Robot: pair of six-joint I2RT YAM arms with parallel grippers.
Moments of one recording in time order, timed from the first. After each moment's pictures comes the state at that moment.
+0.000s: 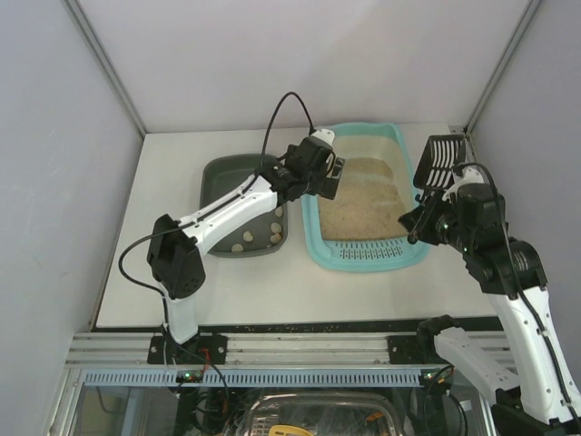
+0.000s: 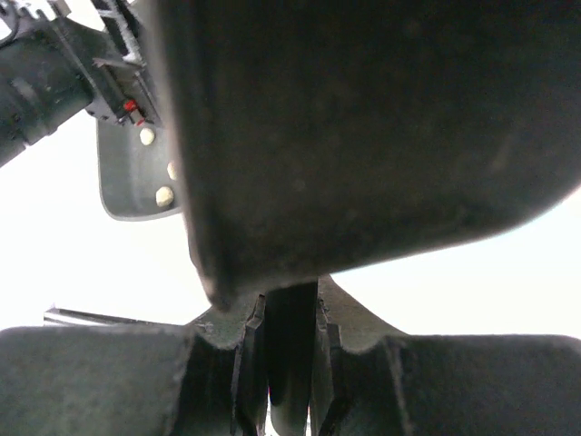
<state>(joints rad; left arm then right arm) -0.81 1.88 1.77 -0.59 -0.32 -0.30 0.27 0.83 1.23 -1.01 -0.07 0.58</state>
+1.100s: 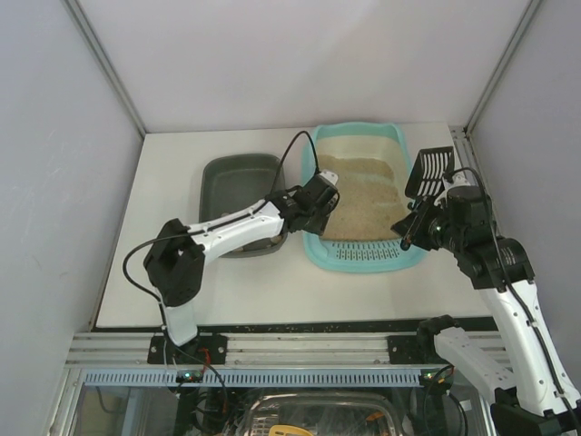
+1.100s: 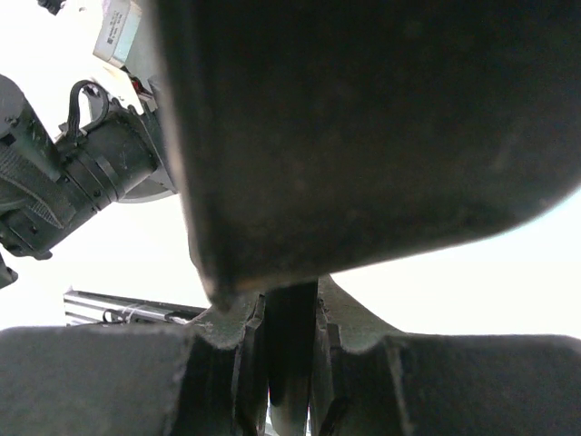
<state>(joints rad) -0.89 1.82 1.44 -0.53 -0.28 -0.38 0.25 0.80 1.13 -1.00 -0.14 0.65</state>
